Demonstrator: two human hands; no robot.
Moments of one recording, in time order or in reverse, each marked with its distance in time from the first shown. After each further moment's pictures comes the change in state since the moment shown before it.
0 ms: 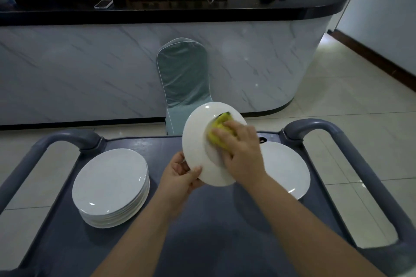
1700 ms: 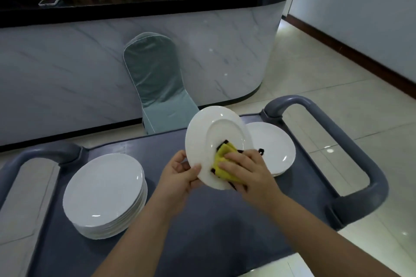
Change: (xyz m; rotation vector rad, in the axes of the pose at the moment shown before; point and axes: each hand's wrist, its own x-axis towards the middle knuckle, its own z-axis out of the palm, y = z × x) left_hand -0.008 0.008 -0.028 0.013 -0.220 -0.143; right_hand -0.090 -0.036 -0.031 -0.046 -0.142 -0.067
